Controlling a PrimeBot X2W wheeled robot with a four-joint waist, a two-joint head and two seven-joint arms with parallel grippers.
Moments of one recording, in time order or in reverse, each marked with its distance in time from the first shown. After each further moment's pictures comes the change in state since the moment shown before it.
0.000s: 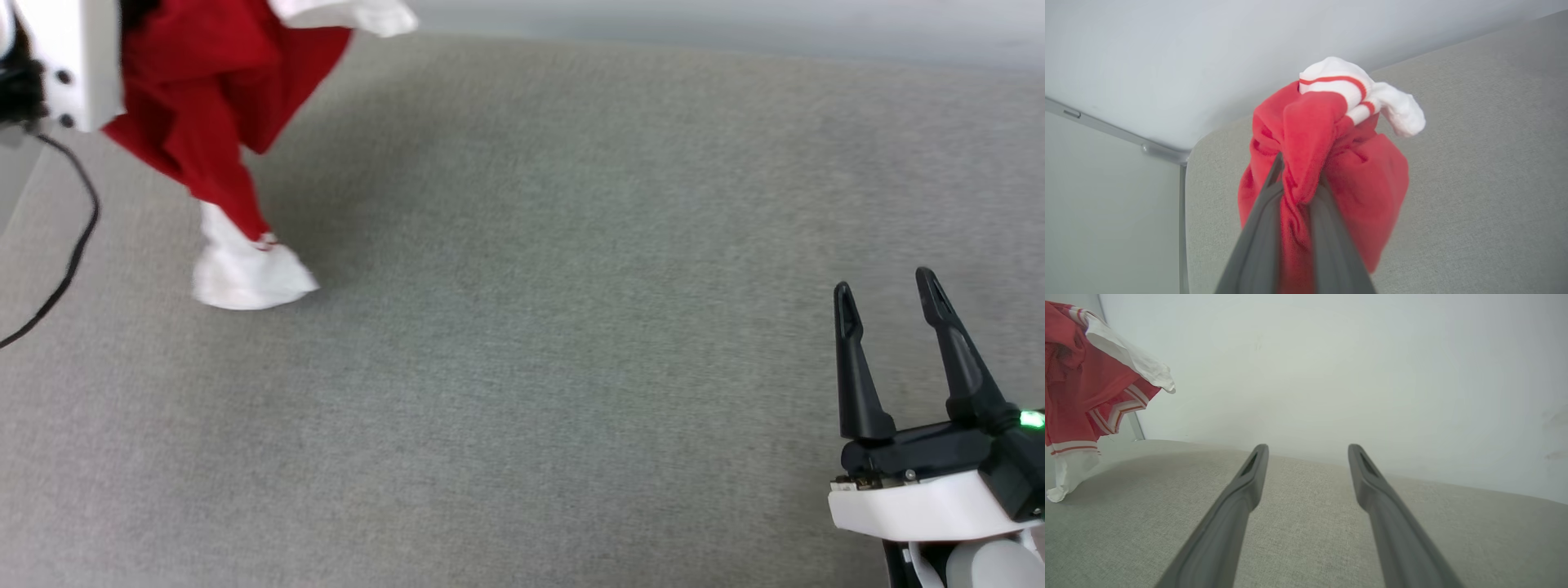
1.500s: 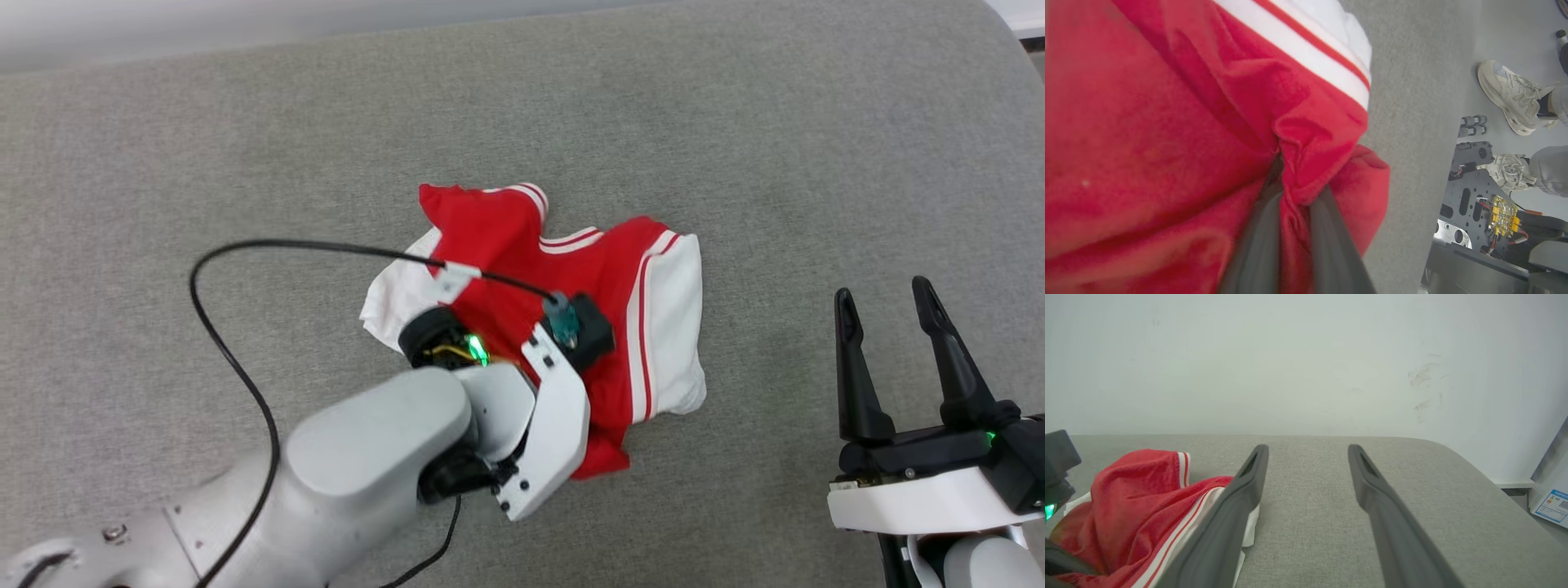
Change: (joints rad) left arm 0.283 -0.411 -0.587 -0.036 -0.032 0.000 -0.248; right arm -0.003 0.000 -0.007 0.050 0.059 0.000 0.000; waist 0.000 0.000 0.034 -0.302
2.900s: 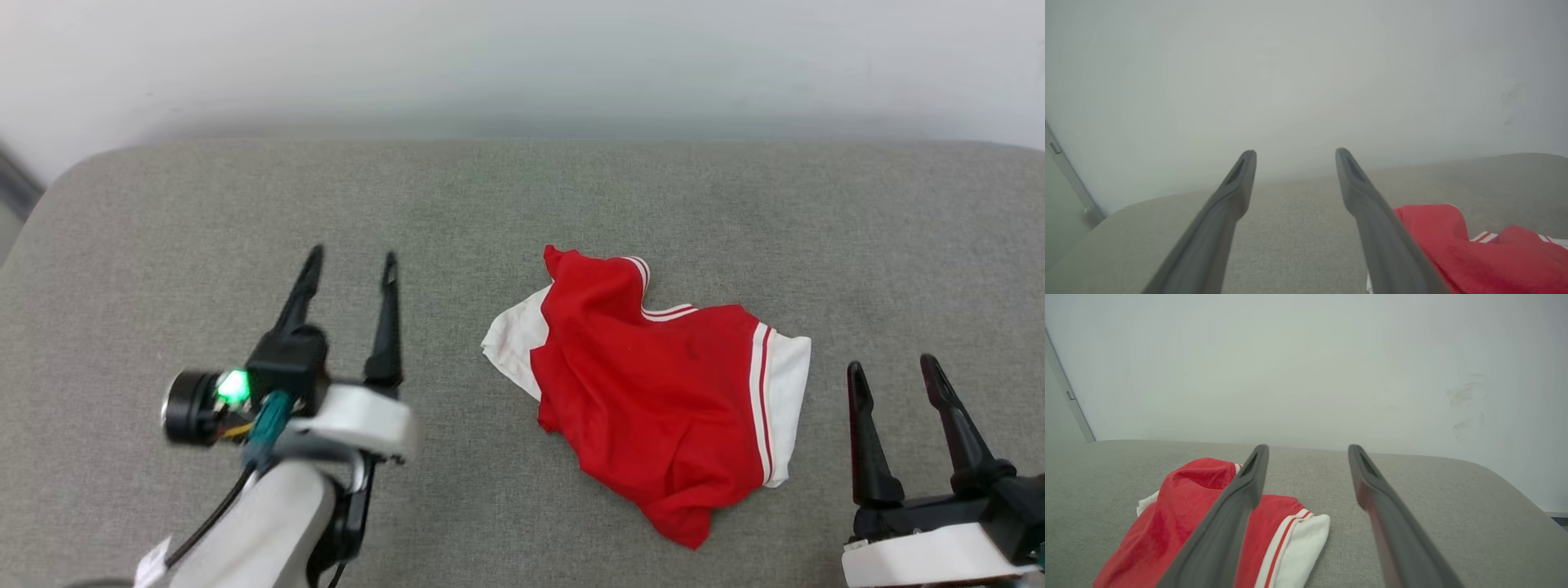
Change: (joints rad) left arm 0.519 0.014 0.653 -0.151 0.476 0.544 -0.790; right arm 0.112 0.000 -0.044 0.041 -0.022 0.000 0.000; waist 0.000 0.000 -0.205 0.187
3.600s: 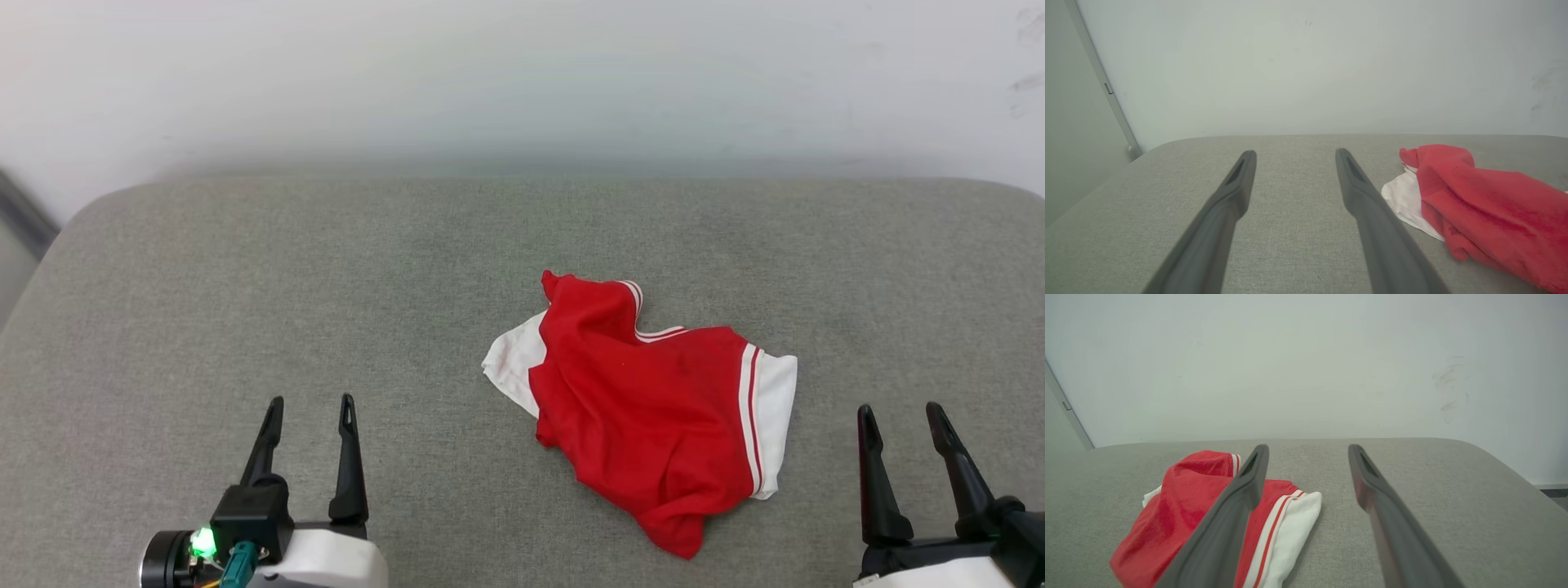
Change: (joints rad) left arm 0.436 -0.216 0.408 -0.079 0.286 -0.207 0.000; right arm 0.066 0.000 -0.025 0.034 0.062 0.000 0.000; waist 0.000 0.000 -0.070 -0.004
